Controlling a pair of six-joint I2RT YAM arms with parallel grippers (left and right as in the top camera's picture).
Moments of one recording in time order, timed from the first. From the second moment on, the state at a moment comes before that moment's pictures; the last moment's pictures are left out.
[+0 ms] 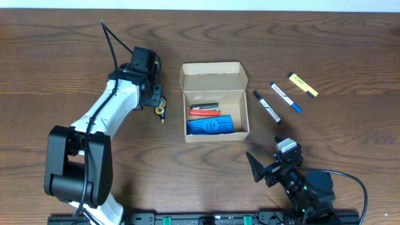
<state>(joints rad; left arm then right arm) -0.23 1.81 1.20 -0.65 -0.07 -0.05 0.26 0.01 0.14 -0.46 -0.26 0.02</state>
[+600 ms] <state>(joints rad) -0.29 1.81 1.14 -0.58 0.00 -0.02 0.26 0.01 0.14 -0.46 -0.26 0.02</state>
